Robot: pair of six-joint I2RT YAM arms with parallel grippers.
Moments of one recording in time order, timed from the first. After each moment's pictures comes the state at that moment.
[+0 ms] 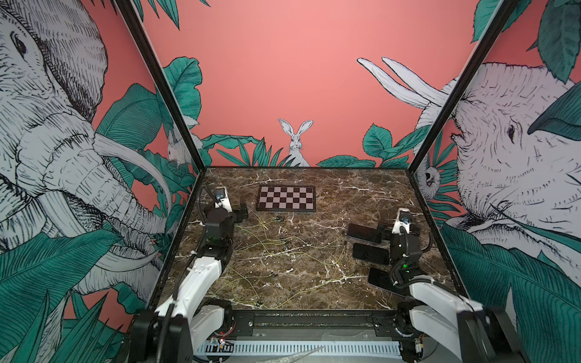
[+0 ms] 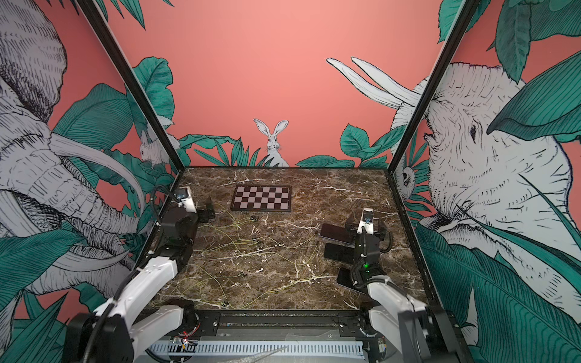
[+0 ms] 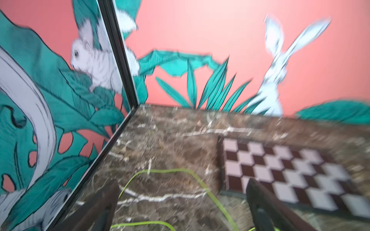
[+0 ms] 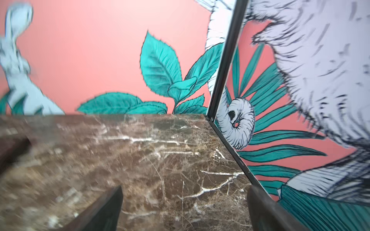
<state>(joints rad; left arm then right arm) -0.15 0.93 0.53 0.31 -0.19 -0.10 0.19 0.89 0.26 0.61 0.45 -0.02</state>
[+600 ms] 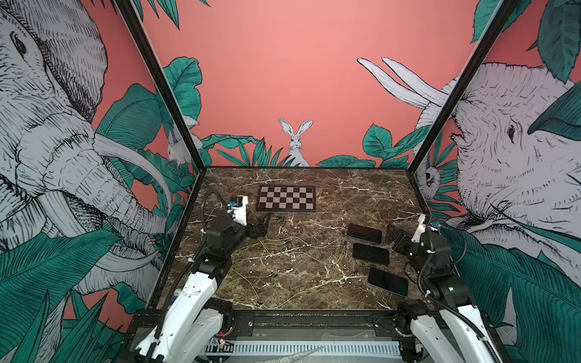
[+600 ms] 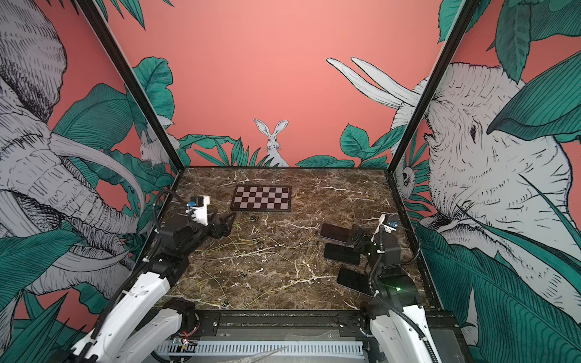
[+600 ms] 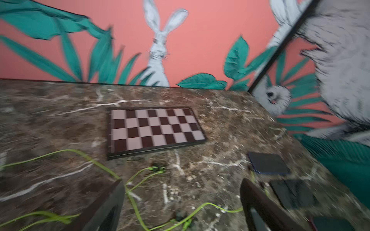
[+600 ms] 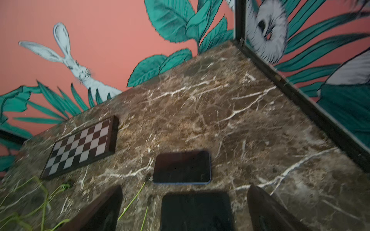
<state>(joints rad) -0.40 0.86 0.60 -0.01 0.22 -0.20 0.18 0.50 0.62 -0.61 0.15 0.50</state>
